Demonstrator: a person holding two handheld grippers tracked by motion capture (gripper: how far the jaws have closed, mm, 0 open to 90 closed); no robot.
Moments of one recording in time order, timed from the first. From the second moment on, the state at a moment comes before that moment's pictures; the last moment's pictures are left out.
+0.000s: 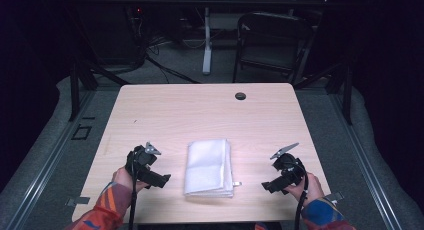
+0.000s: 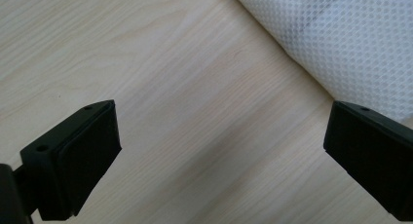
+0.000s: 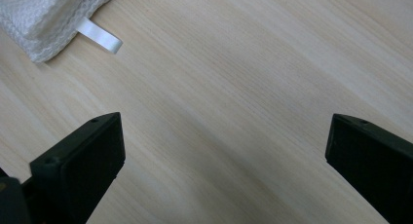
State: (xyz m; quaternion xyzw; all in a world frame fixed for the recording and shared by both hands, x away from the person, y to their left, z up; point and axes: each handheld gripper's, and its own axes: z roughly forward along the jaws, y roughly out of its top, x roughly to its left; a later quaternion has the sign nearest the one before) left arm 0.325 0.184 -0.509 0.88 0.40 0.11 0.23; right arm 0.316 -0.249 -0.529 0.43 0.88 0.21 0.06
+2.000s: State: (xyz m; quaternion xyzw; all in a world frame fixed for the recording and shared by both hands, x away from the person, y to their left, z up) left arm 0.304 0.050 -0.545 0.95 0.21 0.09 0.20; right arm 0.312 -0.228 -0.527 0.40 0.89 0.22 0.03
